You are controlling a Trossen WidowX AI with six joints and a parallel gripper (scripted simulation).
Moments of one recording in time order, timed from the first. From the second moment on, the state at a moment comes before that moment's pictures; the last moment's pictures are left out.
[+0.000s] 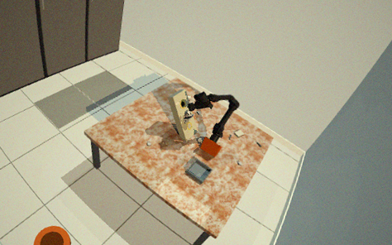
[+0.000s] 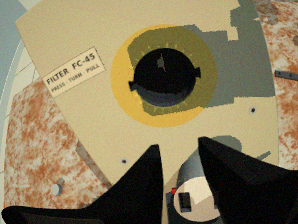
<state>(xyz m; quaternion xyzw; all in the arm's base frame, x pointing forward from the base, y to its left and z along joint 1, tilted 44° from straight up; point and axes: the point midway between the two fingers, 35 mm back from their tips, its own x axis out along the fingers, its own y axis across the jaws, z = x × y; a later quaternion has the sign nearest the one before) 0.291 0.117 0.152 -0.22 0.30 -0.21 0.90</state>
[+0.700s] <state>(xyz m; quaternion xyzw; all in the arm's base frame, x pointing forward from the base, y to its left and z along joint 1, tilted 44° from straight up) 0.293 0.166 0.204 -0.23 0.31 -0.20 0.90</state>
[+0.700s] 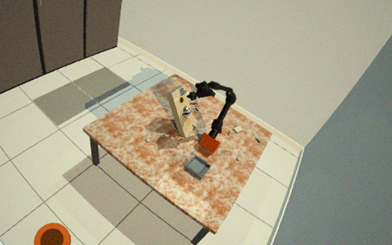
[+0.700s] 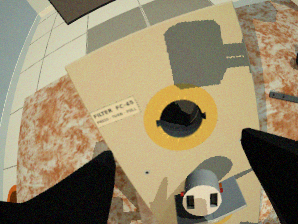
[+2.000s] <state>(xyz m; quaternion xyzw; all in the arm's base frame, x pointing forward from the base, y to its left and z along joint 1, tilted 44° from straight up) 0.275 0.079 0.110 -0.29 0.47 -0.23 0.80</state>
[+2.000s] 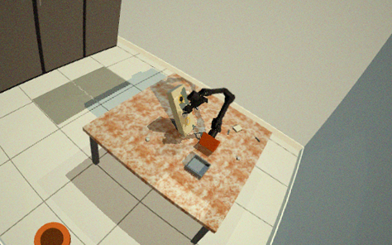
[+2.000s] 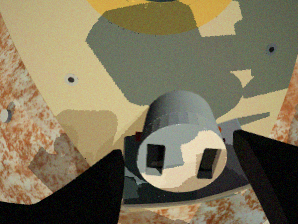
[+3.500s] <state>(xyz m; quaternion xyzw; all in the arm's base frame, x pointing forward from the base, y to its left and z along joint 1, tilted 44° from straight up) 0.270 0.123 0.152 -0.31 0.47 -0.22 0.80</state>
